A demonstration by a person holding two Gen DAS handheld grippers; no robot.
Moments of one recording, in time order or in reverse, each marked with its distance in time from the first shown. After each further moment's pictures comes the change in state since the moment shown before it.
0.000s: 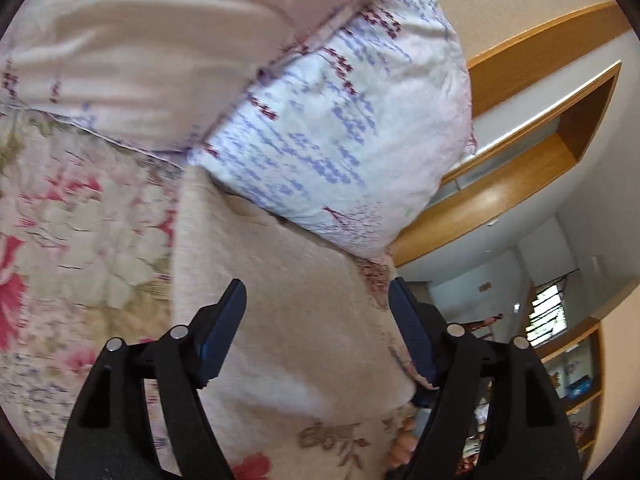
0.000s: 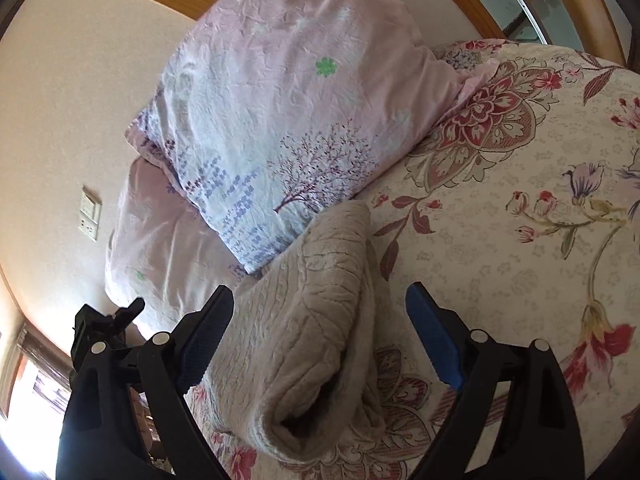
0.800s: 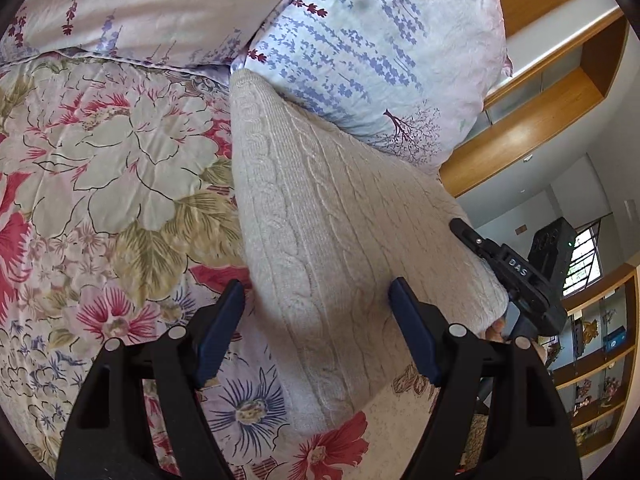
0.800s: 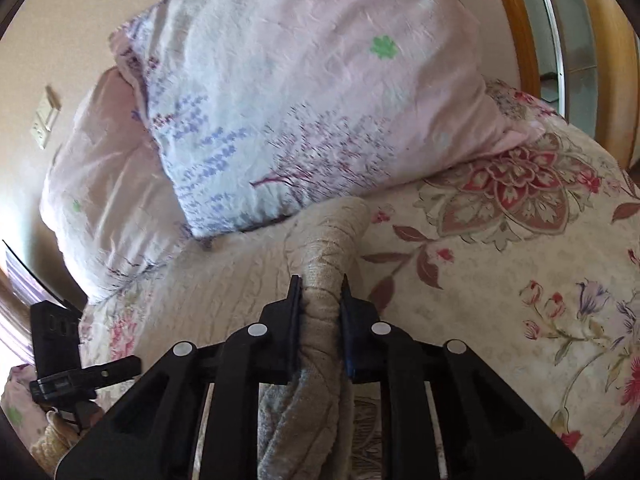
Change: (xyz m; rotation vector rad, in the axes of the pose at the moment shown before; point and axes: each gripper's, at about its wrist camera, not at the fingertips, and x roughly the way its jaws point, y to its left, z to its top) left arm 0.037 0.036 -0.051 0.117 0.190 0.091; right arm 0.053 0.038 0.018 -0.301 0.109 -0.265
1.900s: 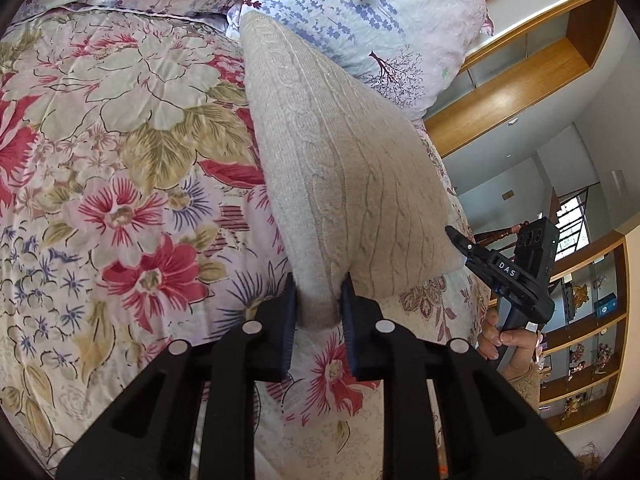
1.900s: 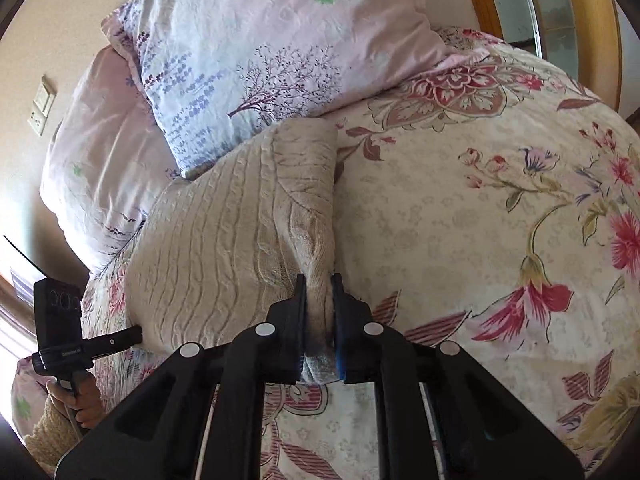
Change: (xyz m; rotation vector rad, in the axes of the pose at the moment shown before) left arm -0.010 0.011 -0.041 0.038 0.111 -0.062; right arm -0.039 -0.030 -0.069 0.061 0.071 0.016
